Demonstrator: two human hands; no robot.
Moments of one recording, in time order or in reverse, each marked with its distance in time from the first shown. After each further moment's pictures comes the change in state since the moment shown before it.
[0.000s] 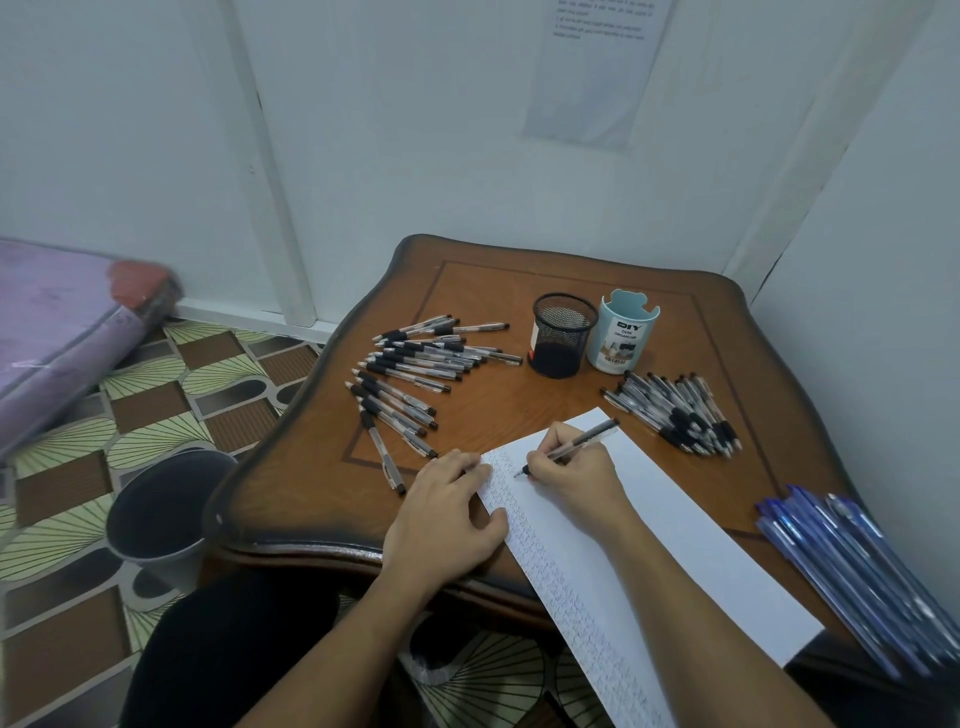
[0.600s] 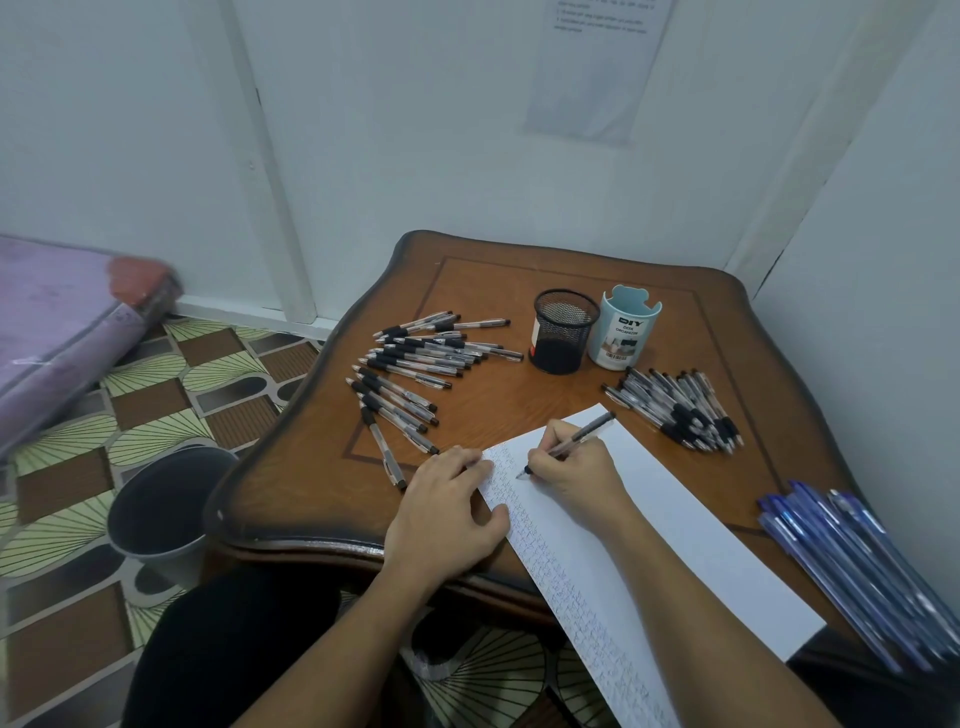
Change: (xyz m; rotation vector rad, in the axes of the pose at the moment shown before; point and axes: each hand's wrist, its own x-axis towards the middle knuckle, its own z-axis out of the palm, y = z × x) left_hand 0.001 -0.001 -0.001 0.046 -0.007 0.009; right_hand 0.000 -0.004 0.002 -0.002 -0.021 0.012
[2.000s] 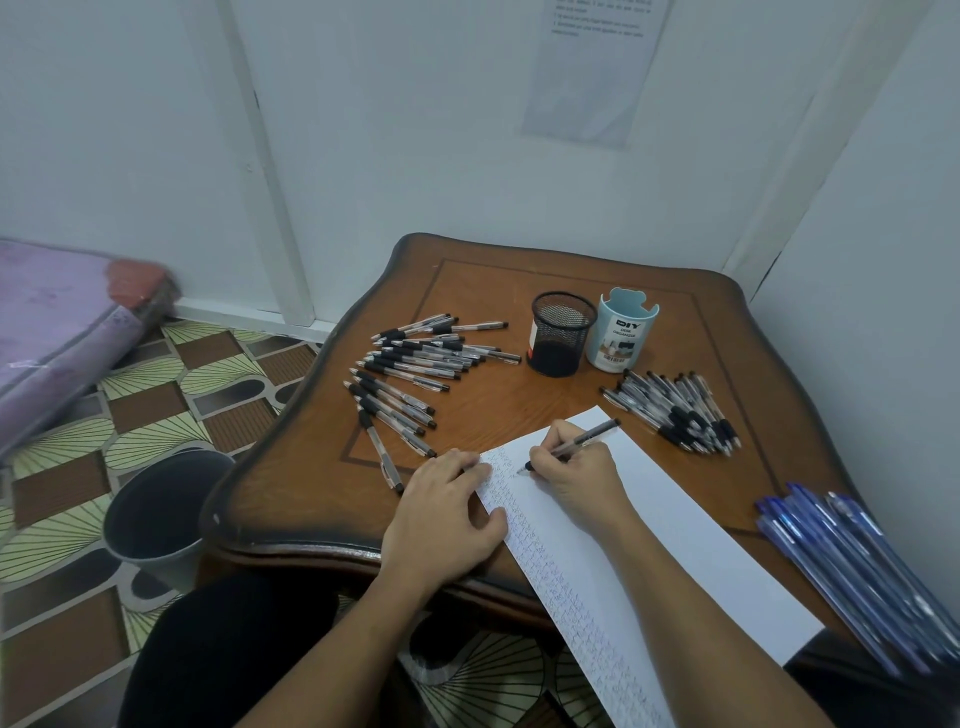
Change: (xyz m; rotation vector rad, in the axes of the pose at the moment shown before) left_hand -0.001 0.000 0.000 -0.008 0.009 0.004; right_hand 0.001 0.003 -0.001 0.016 0.035 0.004
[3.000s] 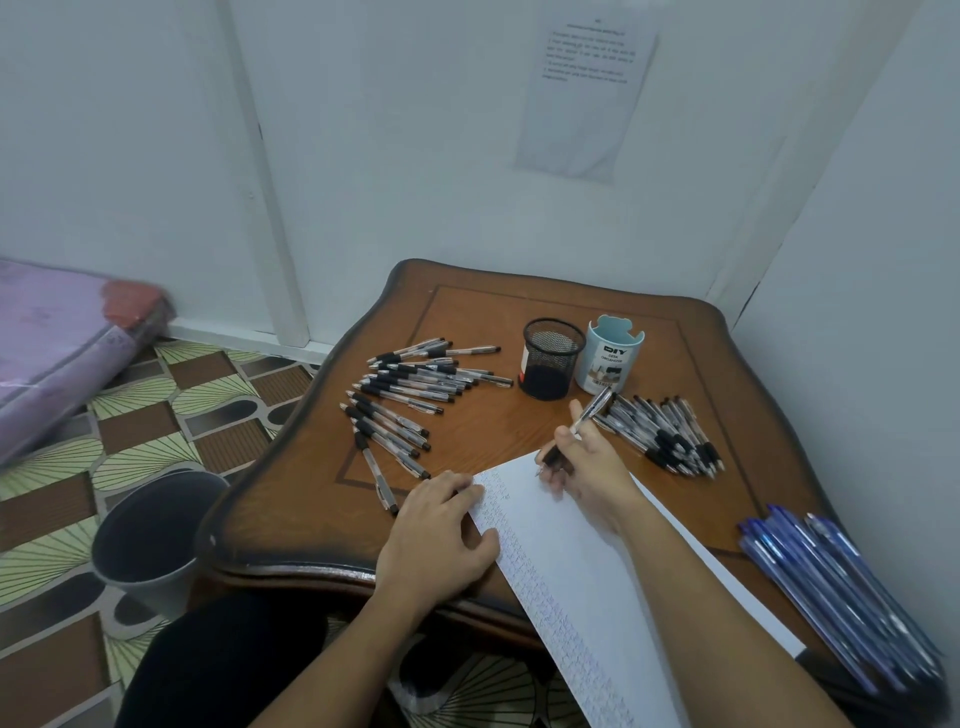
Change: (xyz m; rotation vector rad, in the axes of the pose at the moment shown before) left_hand 0.000 0.000 -0.001 -0.016 -0.022 -0.015; right_hand 0.020 -0.015 -0.024 0.300 -0.031 0.150
